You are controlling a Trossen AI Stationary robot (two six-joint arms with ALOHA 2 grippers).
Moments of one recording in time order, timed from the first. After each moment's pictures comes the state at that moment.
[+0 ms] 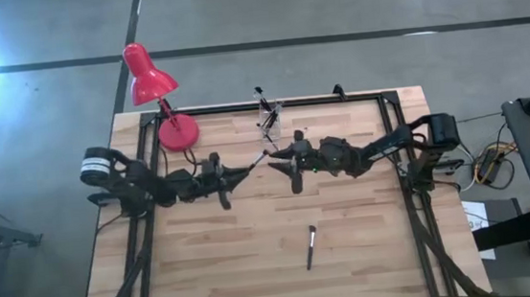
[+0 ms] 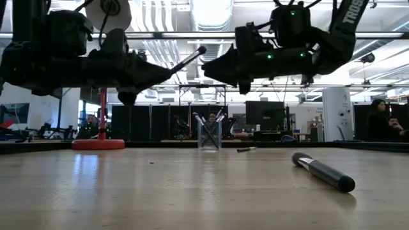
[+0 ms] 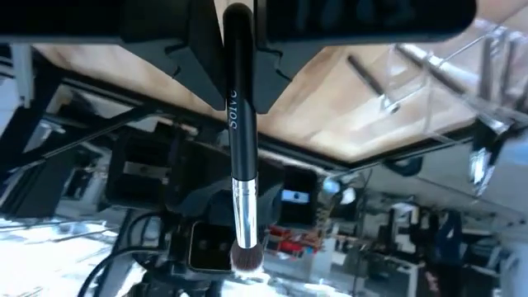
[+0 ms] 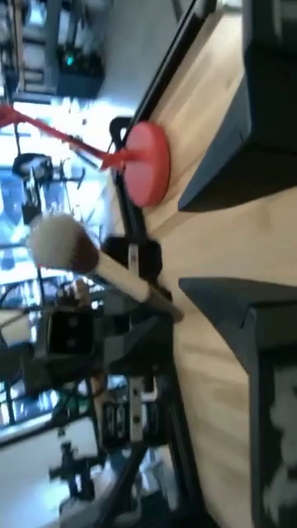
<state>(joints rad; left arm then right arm) 0.02 1.62 0.21 1.55 -0.21 -0.26 -0.13 1.74 0.65 1.07 0.01 0.17</state>
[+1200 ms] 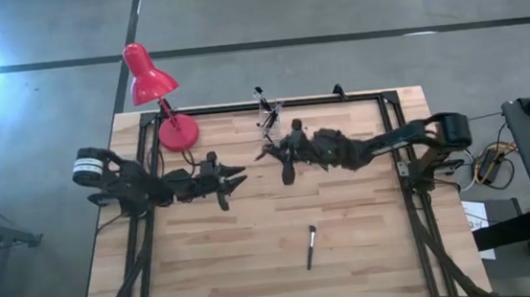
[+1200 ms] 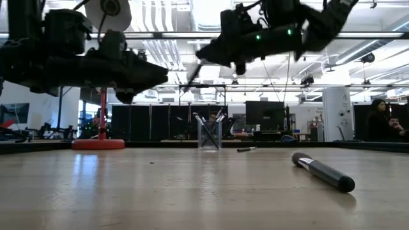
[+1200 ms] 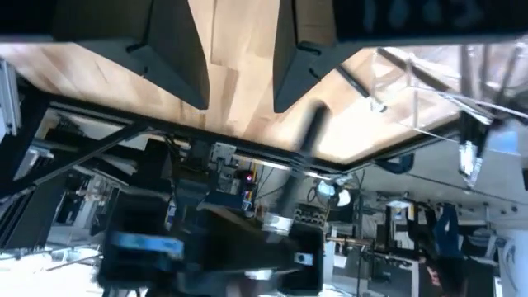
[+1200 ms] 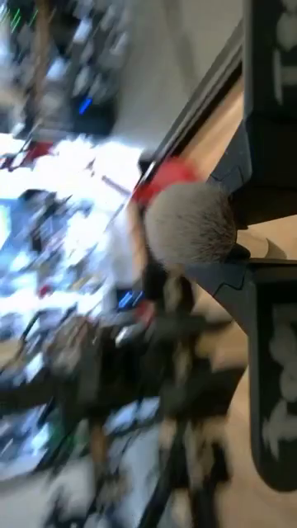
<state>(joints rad) 0.02 1.56 0.19 1.48 -0.20 -0.18 -0.13 1.65 0.80 0.82 0.13 0.10</state>
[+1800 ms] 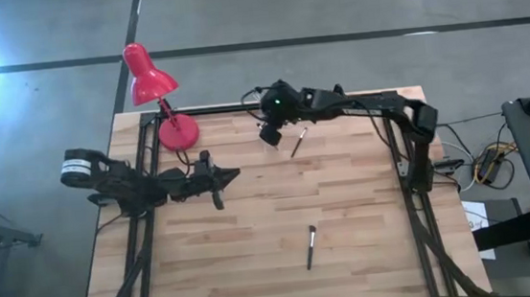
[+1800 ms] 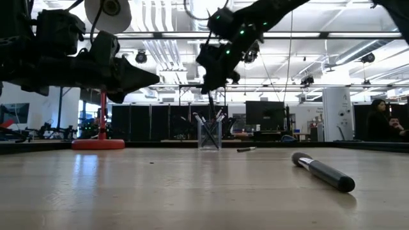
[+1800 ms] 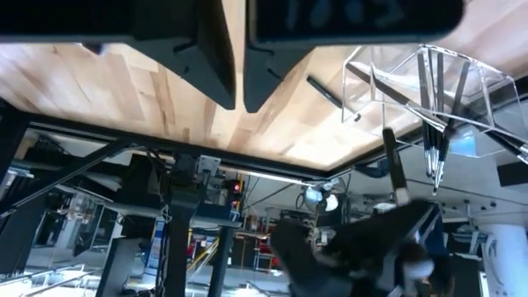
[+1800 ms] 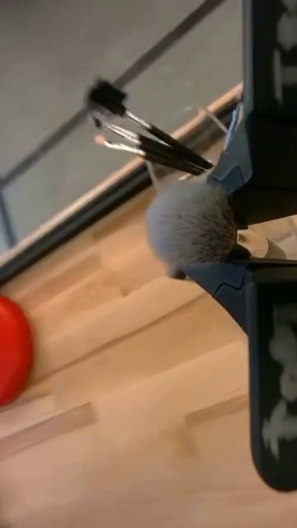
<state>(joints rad) 0.04 1.46 0.12 1.40 -0.21 -0.13 -0.39 1.89 1.54 -0.42 0.13 0.02</state>
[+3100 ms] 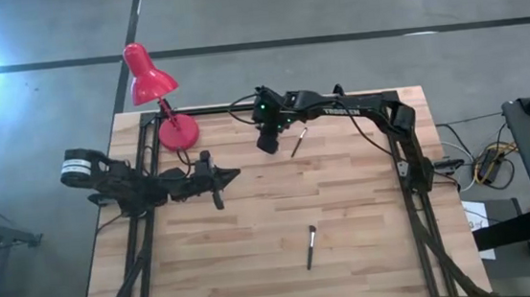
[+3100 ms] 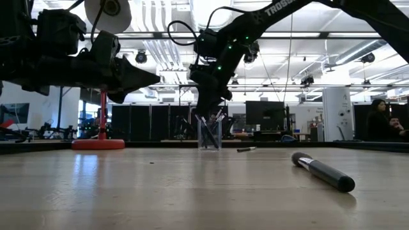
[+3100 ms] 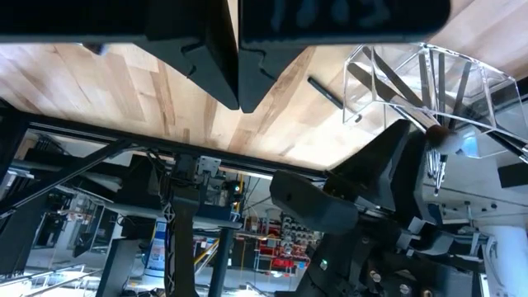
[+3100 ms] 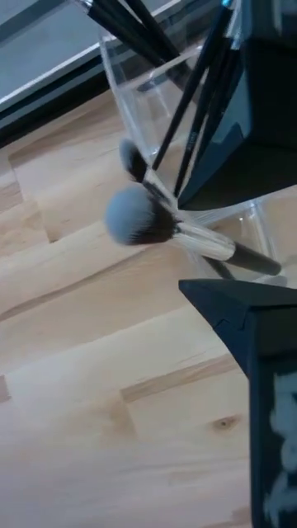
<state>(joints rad) 0.04 1.46 0.13 1.39 -0.21 -0.13 -0.40 2.09 1.72 -0.63 -0.02 0.01</state>
